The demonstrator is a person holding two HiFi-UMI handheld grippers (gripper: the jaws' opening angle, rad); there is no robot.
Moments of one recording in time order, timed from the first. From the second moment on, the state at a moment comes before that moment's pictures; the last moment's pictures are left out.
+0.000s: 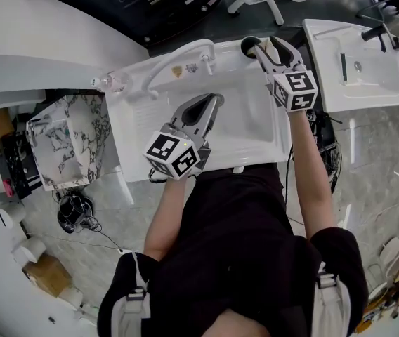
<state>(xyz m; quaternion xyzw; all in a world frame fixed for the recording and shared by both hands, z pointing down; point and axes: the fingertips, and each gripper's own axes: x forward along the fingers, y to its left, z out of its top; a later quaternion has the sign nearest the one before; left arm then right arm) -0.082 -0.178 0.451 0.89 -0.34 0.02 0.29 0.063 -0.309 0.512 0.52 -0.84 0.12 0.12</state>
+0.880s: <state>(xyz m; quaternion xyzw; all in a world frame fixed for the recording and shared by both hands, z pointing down) -0.081 -0.160 0.437 0.91 -0.32 0.01 0.27 0.068 -0.282 0.458 0.54 -0.83 0.09 0.09</state>
